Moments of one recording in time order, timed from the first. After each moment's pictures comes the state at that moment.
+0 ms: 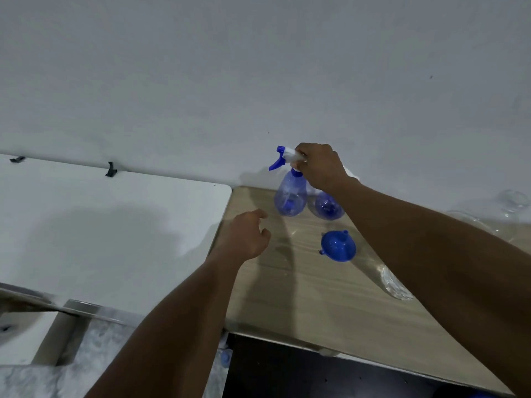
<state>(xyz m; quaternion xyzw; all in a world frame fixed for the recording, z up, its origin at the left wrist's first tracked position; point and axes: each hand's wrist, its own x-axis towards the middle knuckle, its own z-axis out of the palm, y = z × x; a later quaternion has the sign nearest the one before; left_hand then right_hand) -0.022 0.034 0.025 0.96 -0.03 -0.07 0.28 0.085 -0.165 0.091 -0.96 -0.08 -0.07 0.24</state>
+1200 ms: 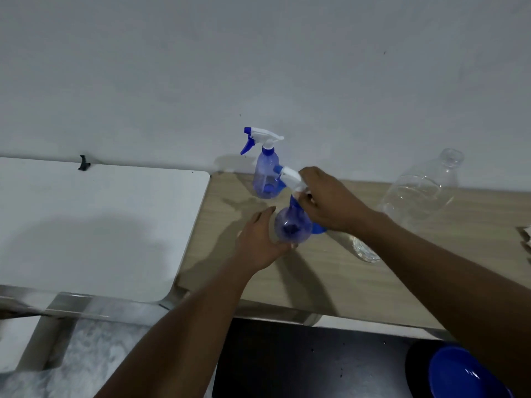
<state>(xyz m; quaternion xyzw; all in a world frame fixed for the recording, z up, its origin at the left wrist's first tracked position) -0.079 -0.027 -0.004 0.91 -0.11 -0.07 0.40 -0.068 -0.210 0.092 -0.95 -0.17 -0.06 0.24</state>
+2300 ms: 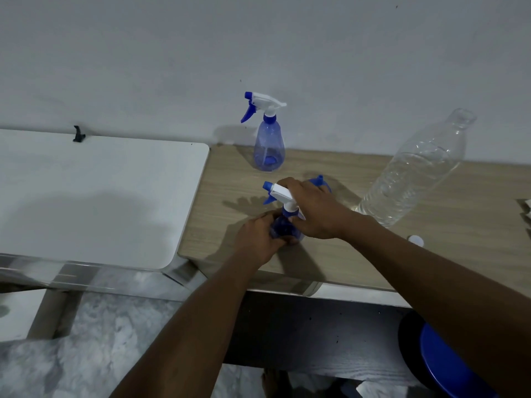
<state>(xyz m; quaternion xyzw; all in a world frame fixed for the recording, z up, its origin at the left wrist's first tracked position) -0.119 -0.018 -0.047 0.92 -0.12 -0.08 0.36 -0.114 -0.188 0.042 -0.95 -0.20 0.06 0.21</state>
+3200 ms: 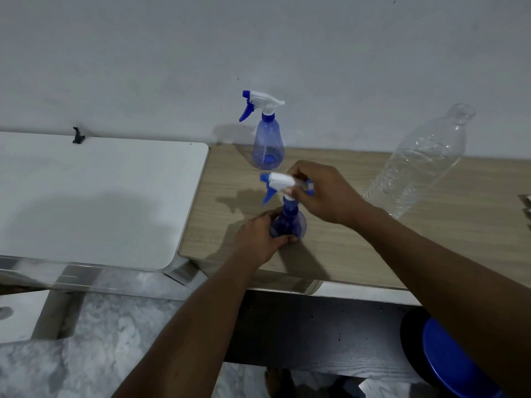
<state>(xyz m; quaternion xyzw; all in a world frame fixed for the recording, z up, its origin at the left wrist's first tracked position) -0.123 -0.019 -0.041 0.93 -0.09 -0.11 0.35 -0.111 -0.196 0.070 -0.93 -0.19 -0.07 0.31</state>
